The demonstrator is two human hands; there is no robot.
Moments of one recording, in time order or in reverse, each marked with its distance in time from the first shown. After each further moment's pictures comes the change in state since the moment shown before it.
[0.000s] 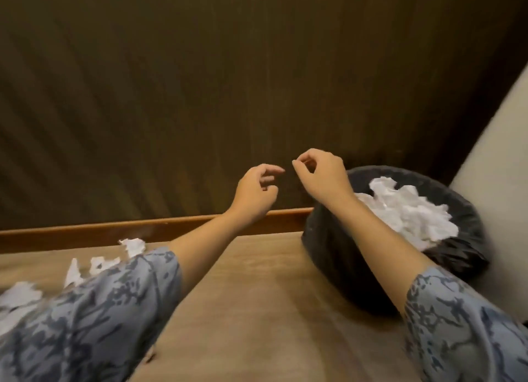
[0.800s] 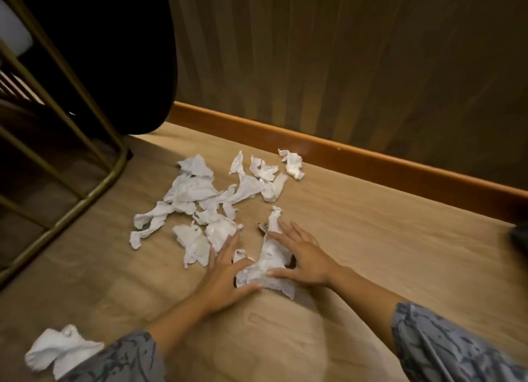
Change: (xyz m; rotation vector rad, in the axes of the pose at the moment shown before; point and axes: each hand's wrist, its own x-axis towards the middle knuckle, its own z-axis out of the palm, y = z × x) left_hand -0.349 -0.360 -0.232 0.524 -0.054 -0.383; right_hand -0.239 -0.088 0.395 -0.130 -1.148 -0.504
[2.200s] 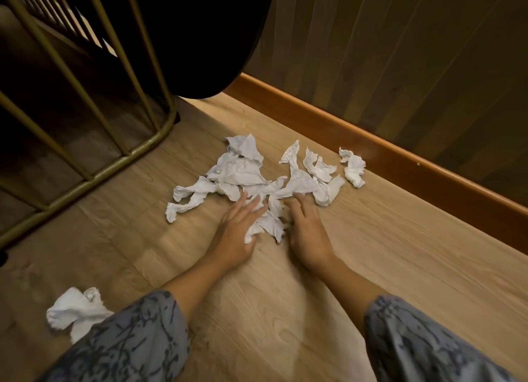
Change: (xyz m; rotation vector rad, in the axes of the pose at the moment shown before) left_hand 0.041 -0.082 -0.025 -0.042 0.395 -0.012; right_hand 0.116 -0.054 0.030 -0.032 0.406 -0.109
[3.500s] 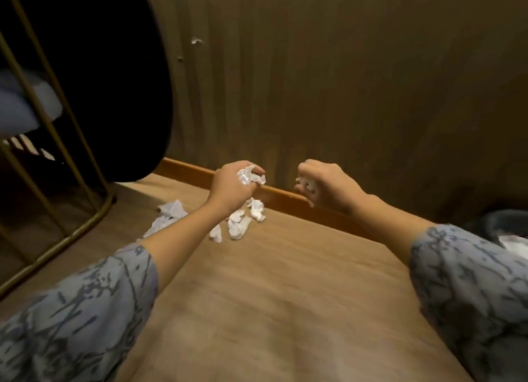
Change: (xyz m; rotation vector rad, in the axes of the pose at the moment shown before) left_hand 0.085 0.296 -0.138 -0.297 0.133 0.054; right_hand -0.078 -0.037 -0.349 -0.422 0.138 -0.166
